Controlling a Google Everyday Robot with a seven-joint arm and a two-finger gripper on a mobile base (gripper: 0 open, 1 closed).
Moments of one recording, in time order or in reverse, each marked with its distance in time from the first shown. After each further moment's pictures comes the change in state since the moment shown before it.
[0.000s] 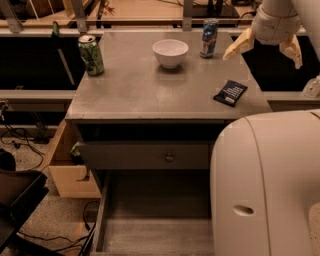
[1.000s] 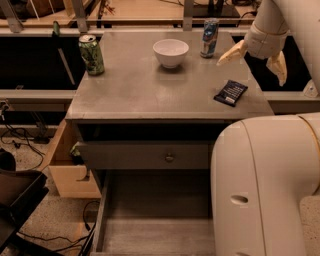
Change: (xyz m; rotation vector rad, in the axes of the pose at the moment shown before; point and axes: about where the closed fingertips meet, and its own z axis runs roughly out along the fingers) arm -0.004 0.013 0.047 -0.076 0.065 0.194
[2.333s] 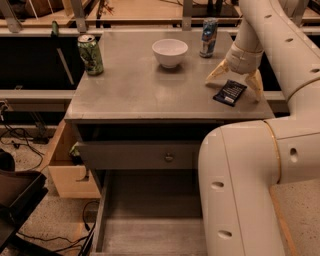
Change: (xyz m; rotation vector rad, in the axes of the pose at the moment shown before) arm 0.008 0.033 0.070 -0.013 0.144 0.055
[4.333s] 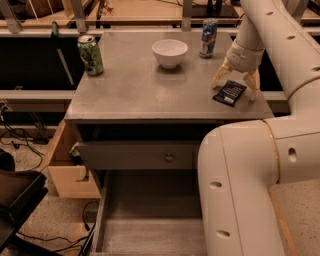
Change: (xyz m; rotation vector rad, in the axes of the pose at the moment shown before) arm 0.003 0.002 -0.001 -0.005 0.010 0.016
